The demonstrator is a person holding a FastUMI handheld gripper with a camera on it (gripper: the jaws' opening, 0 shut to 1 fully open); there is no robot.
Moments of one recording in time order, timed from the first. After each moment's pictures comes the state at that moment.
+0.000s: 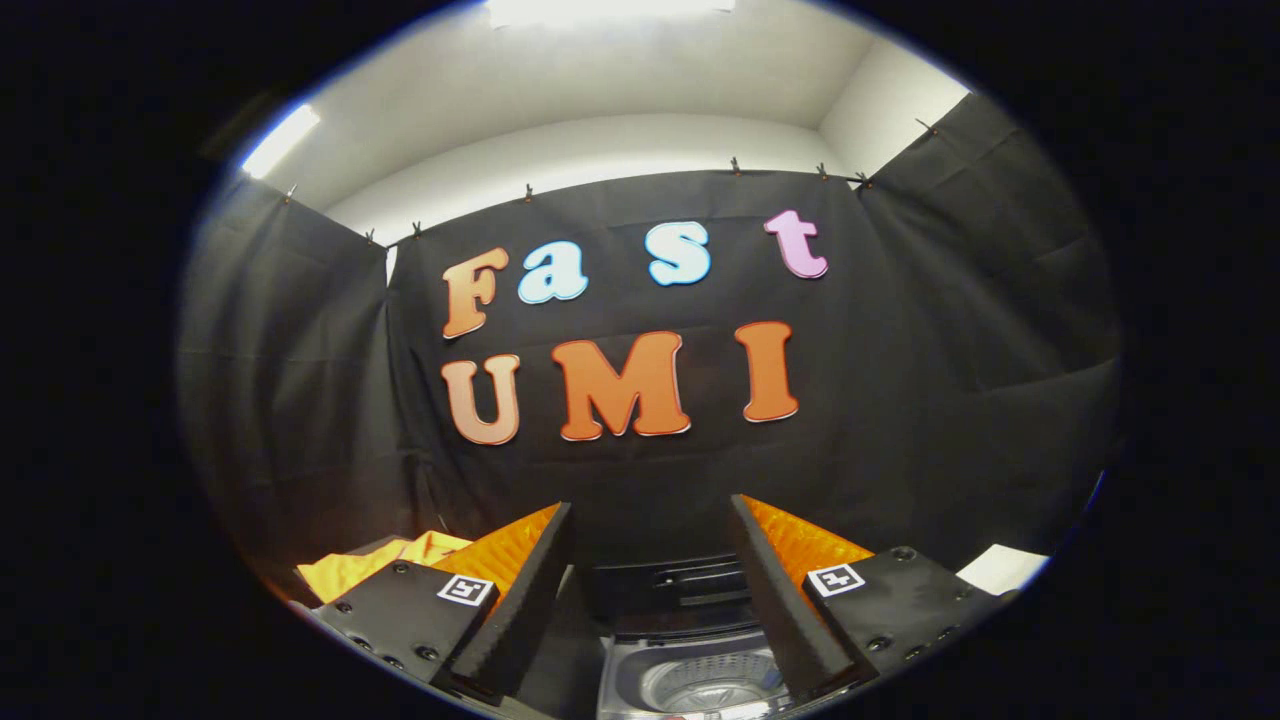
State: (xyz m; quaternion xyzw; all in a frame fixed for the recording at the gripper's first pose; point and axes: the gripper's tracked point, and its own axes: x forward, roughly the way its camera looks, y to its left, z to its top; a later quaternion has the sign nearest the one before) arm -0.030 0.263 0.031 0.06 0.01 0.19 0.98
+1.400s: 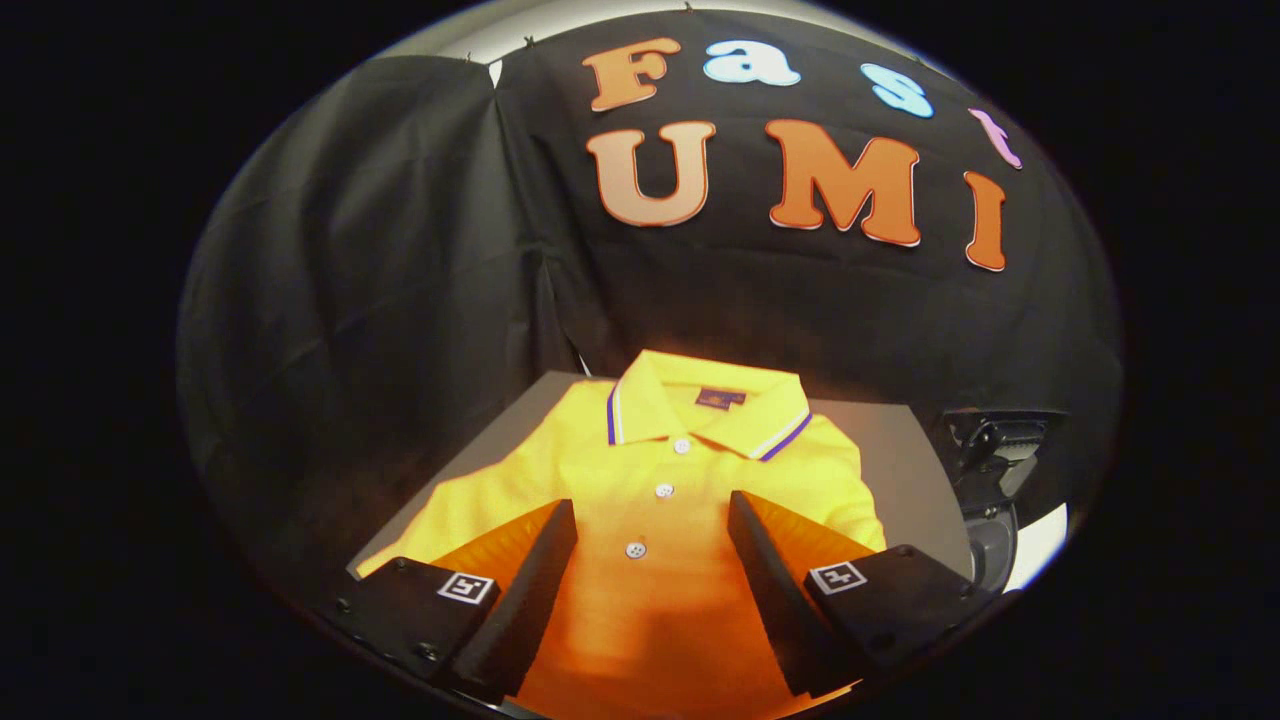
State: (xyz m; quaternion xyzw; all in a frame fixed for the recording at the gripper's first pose) arm -0.049 0.637 -0.195 -0.07 0.29 0.29 0.91
